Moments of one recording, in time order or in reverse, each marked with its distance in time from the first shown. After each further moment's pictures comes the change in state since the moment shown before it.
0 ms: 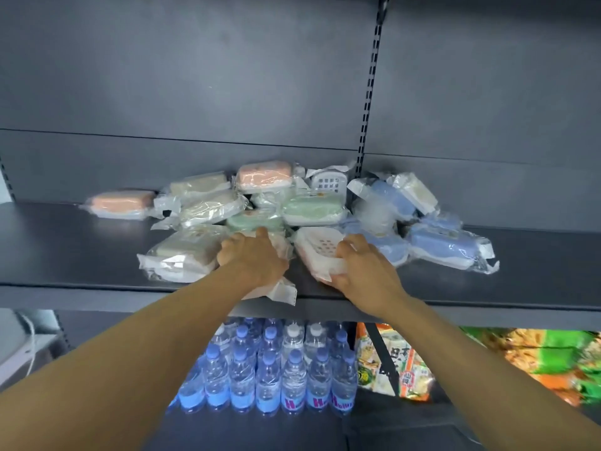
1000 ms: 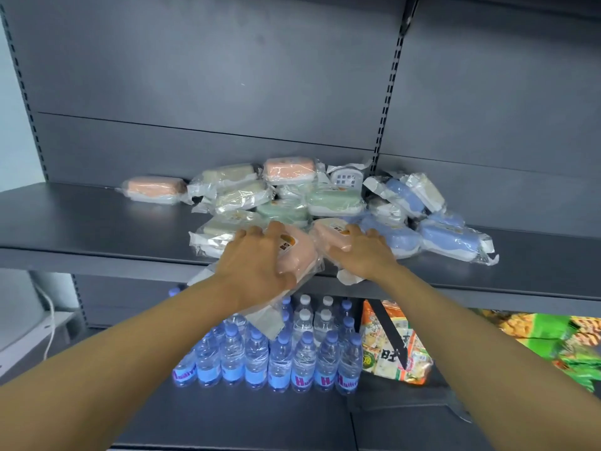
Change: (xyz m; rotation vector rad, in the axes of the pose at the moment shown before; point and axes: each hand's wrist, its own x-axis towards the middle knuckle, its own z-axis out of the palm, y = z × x) left_hand -0.074 -0.075 -0.012 -0.169 0.201 0.396; right_hand 0.019 -0.037 0.005 0.140 -0.214 0.330
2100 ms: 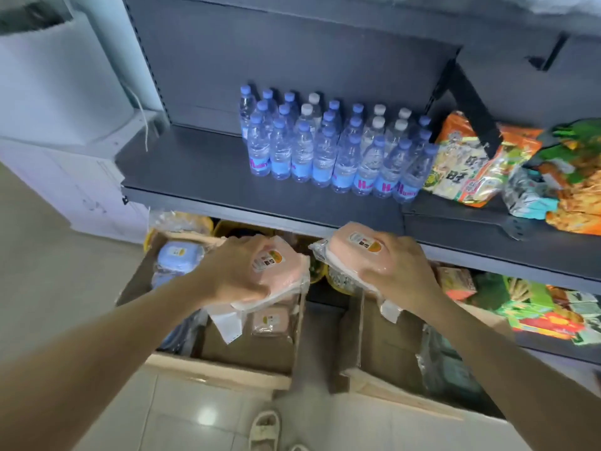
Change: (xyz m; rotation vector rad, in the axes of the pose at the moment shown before) left_hand -0.315 -0.113 0.147 -0.149 -0.524 -0.212; right_hand -0.295 0.041 0.225 0.104 -0.304 -0.068
